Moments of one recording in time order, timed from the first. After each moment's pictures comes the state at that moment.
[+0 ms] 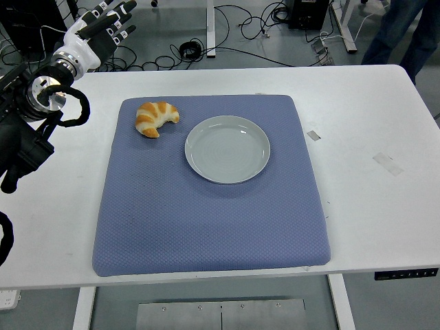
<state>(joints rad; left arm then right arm) -1.13 0.16 -0.74 -0.38 -0.03 -0.23 -0.03 -0.11 0.00 0.06 0.12 -0.10 -0.11 0.25</state>
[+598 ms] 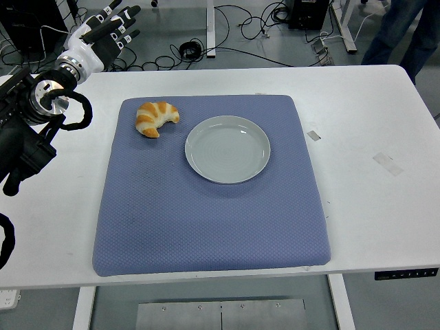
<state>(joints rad) -1.12 0.16 -0.74 -0.38 -0.03 -0.24 -0.03 -0.10 0.00 0.06 0.14 -0.10 -0.11 0.25</state>
